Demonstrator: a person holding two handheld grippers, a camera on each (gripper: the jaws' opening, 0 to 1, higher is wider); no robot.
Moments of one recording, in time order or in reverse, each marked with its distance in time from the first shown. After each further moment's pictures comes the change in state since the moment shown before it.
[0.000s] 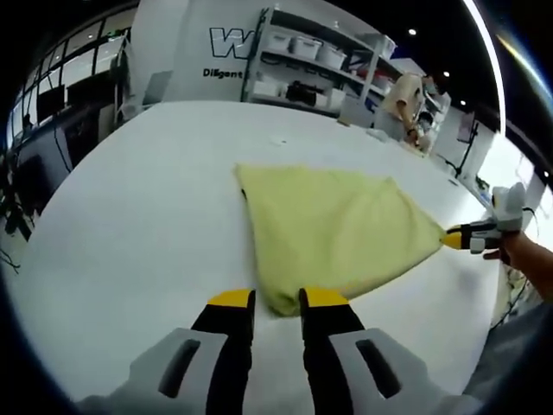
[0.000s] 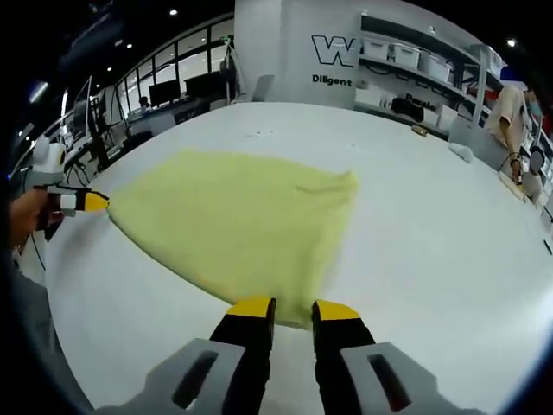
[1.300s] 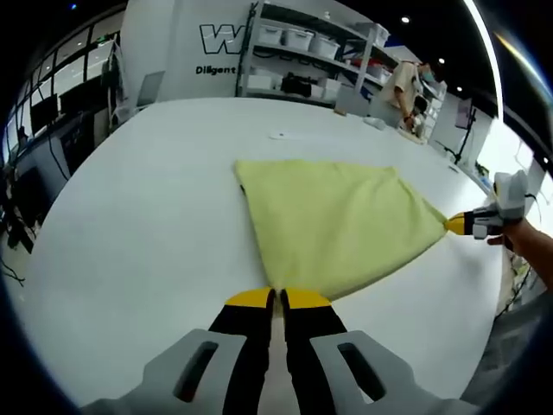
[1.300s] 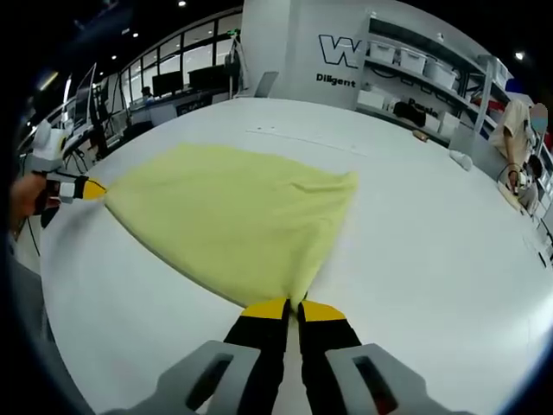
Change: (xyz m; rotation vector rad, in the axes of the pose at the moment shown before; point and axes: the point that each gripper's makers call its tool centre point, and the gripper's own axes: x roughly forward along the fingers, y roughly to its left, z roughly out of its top) left arm -0.006 0.006 -0.007 0.054 0.042 0.010; right arm -0.001 -0.005 -0.001 -0.050 0.017 -0.024
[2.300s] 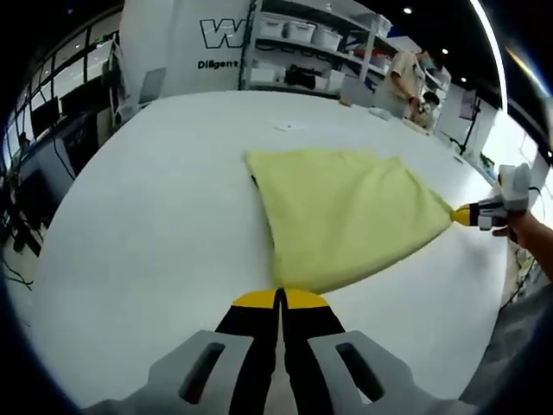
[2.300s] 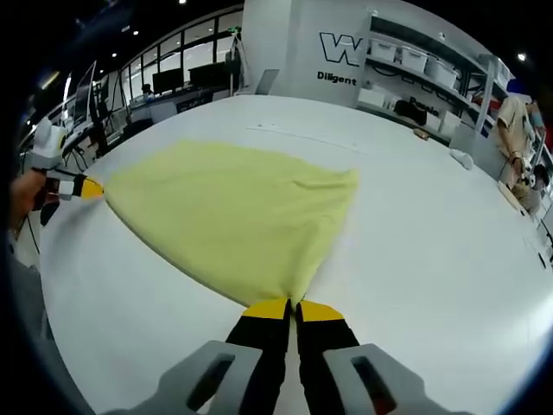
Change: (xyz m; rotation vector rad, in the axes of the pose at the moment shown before) left arm -0.001 0.008 -0.004 0.035 0.049 0.026; right arm 0.001 0.001 -0.002 -0.006 0.012 0.000
